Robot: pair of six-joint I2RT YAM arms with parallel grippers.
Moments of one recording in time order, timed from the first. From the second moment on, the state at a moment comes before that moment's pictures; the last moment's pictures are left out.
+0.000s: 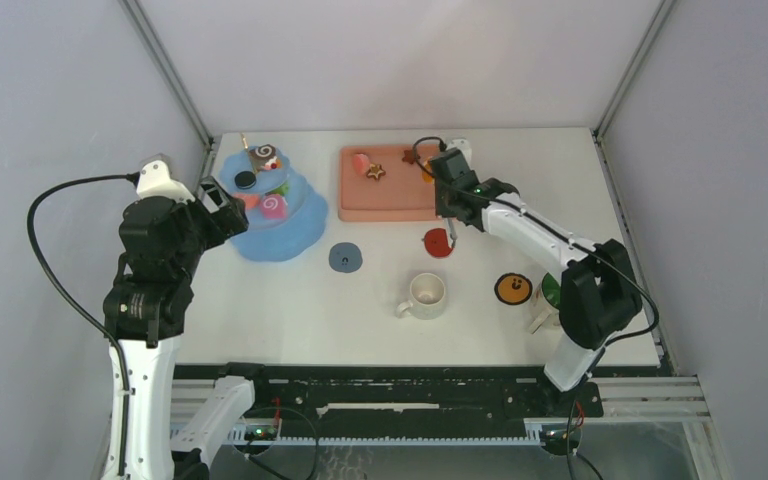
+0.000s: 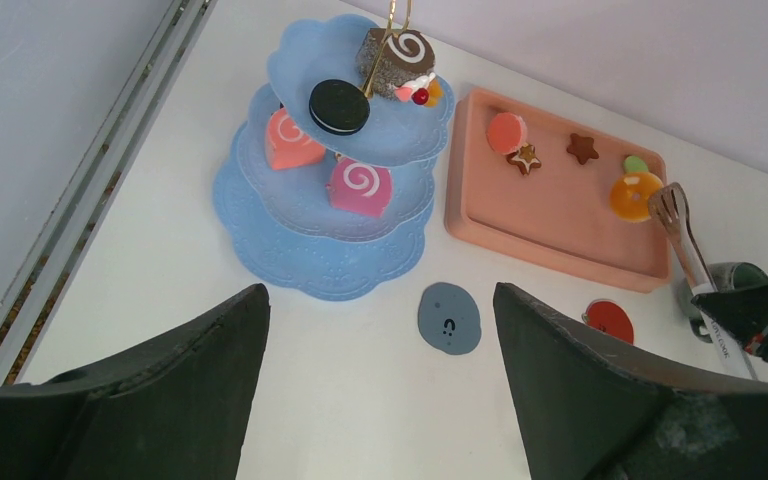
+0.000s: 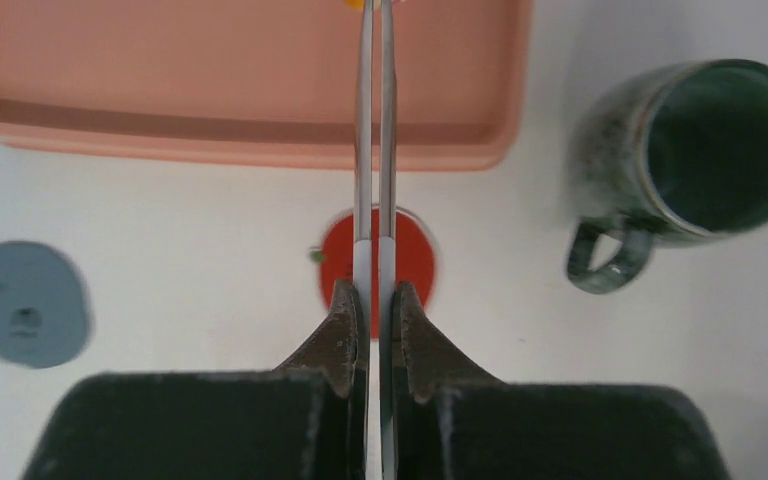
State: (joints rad) left arm -0.06 0.80 1.29 -0.82 -0.15 -0.35; right arm 0.54 1.69 1.37 -0.50 0.28 0.40
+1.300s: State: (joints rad) left arm -0.06 0.80 1.28 -0.80 -0.15 -0.35; right arm 0.83 1.94 1.68 -0.71 0.50 0.13
